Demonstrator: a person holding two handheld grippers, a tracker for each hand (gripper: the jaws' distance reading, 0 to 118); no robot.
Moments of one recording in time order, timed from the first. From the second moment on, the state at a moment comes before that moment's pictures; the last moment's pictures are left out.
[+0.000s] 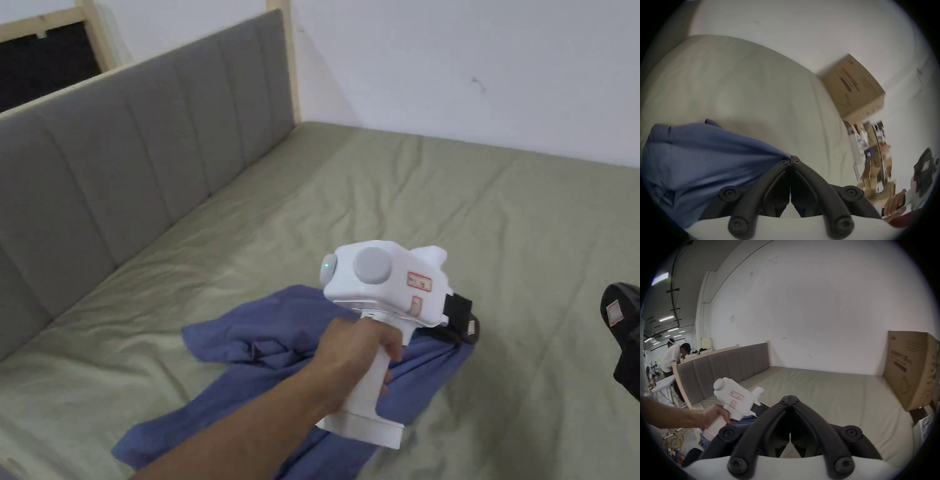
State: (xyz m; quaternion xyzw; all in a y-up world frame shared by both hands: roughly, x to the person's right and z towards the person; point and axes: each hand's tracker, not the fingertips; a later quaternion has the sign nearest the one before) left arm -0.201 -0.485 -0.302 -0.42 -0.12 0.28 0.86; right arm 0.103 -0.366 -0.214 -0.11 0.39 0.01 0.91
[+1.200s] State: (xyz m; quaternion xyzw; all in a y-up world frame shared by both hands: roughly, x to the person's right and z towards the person) left arm 0.064 -0.452 -0.263 -0.37 -0.30 0.15 0.87; right arm 0.277 -0.335 -0.216 -0.09 0.24 -0.01 0.97
